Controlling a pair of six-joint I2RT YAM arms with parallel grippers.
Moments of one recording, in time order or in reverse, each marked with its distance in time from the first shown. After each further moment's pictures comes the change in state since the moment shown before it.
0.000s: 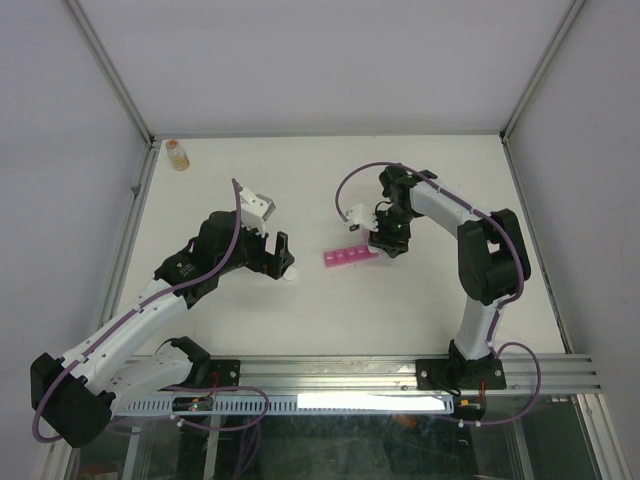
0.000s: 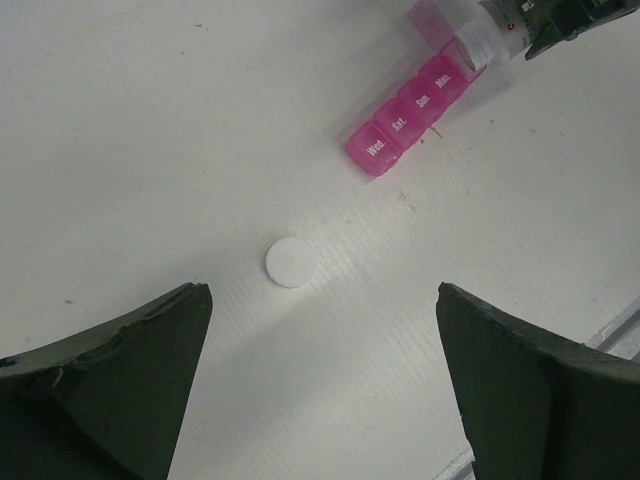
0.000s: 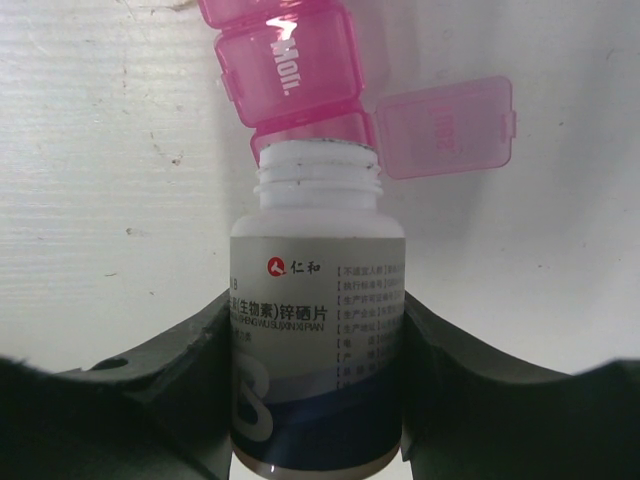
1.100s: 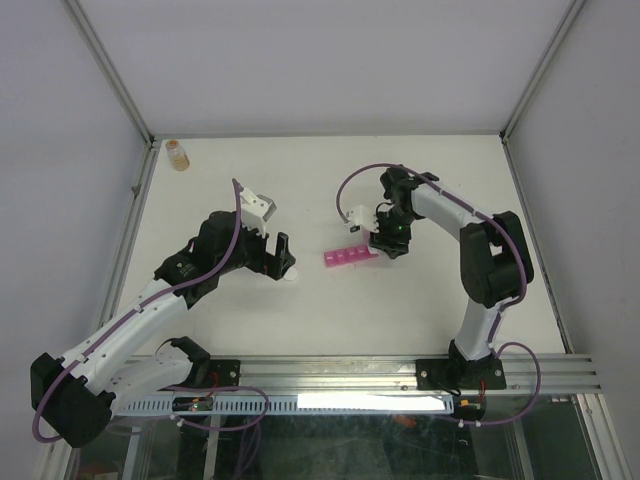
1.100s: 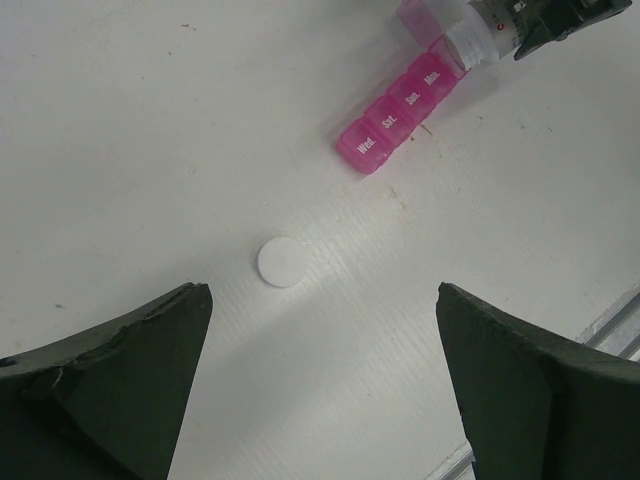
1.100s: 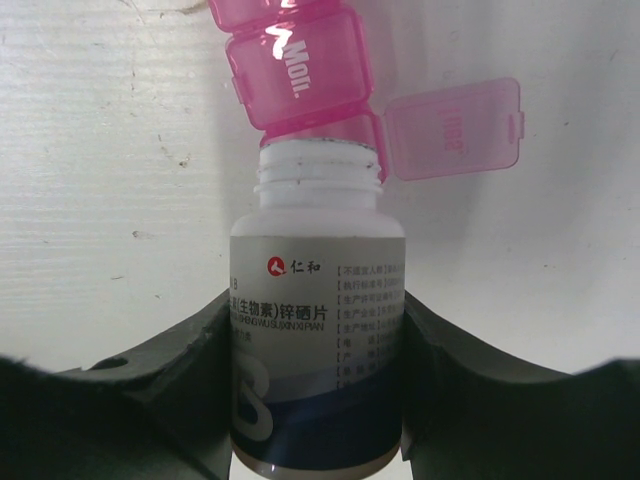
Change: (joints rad) left arm 0.000 0.000 0.000 0.002 0.023 0.001; right arm 0.000 -0.019 -0.023 0.009 -0.010 0.005
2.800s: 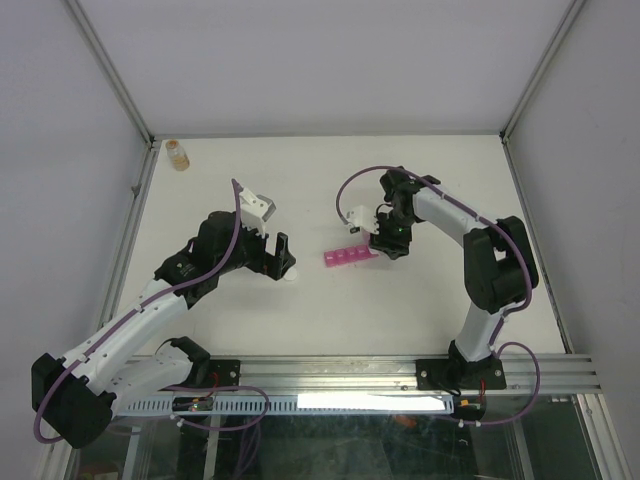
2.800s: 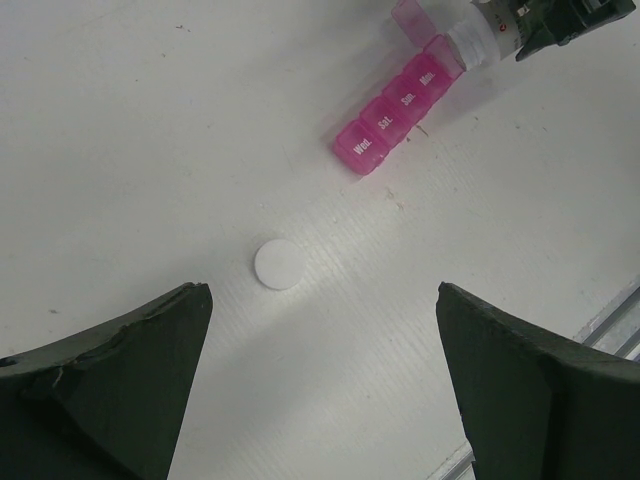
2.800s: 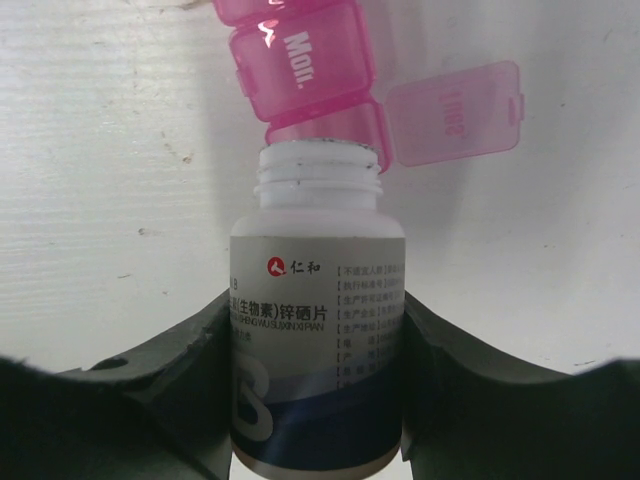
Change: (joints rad) left arm 0.013 0.000 -0.011 0.017 0.024 0.004; right arm 0.013 -0.050 -0.048 0.054 0.041 0.042
